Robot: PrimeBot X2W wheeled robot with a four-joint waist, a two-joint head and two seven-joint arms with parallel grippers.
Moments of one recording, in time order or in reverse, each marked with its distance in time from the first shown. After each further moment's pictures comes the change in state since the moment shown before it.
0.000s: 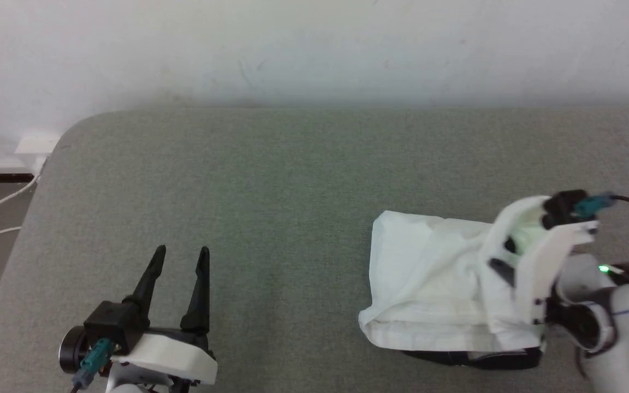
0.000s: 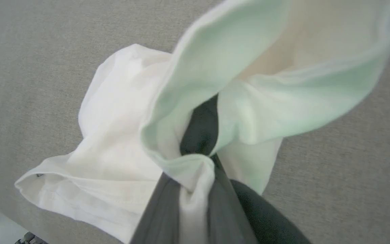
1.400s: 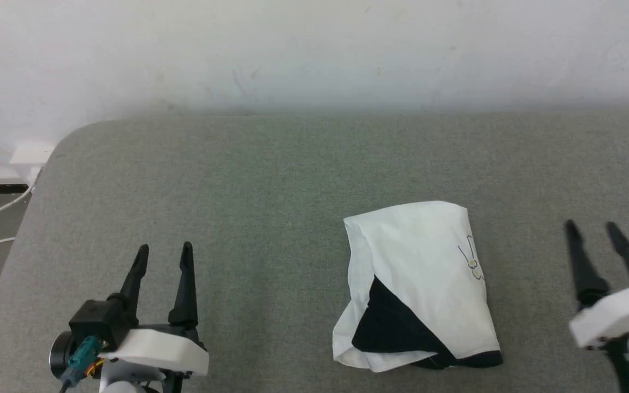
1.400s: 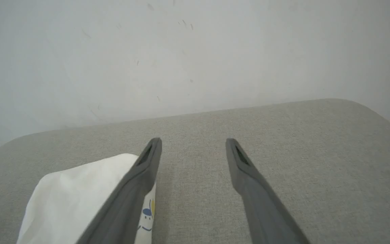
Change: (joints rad) left arm -0.007 -0.043 0.060 0.026 -0.004 0.019 0.000; right arm 0.240 0.108 -0.173 -0.245 -0.156 0.000 -0.674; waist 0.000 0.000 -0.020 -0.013
